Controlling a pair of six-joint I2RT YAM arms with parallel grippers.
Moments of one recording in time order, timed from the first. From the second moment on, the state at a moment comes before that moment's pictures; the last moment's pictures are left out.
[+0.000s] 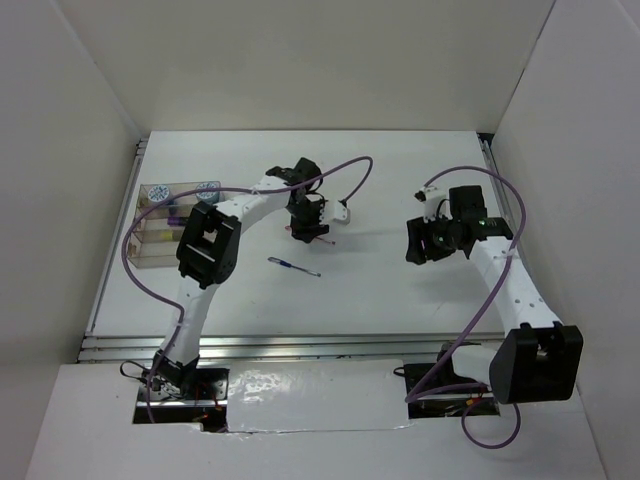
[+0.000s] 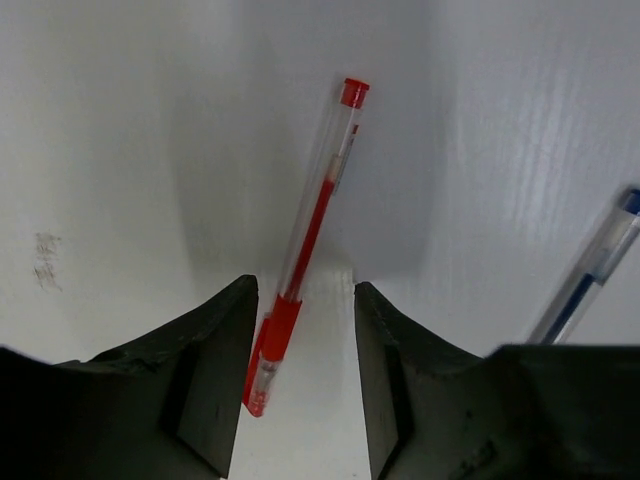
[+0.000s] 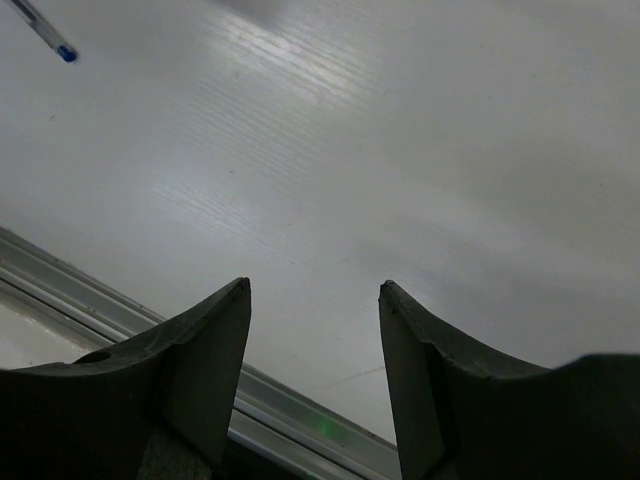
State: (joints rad) left arm -0.52 2.27 1.88 -0.89 0.38 1.03; right arm 0.02 1.20 0.96 -0.77 -0.37 -0.23
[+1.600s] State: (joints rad) left arm 0.27 1.74 1.50 -1.29 0.43 1.64; right arm 0.17 1.25 0.98 -0.79 -0.34 -0.20
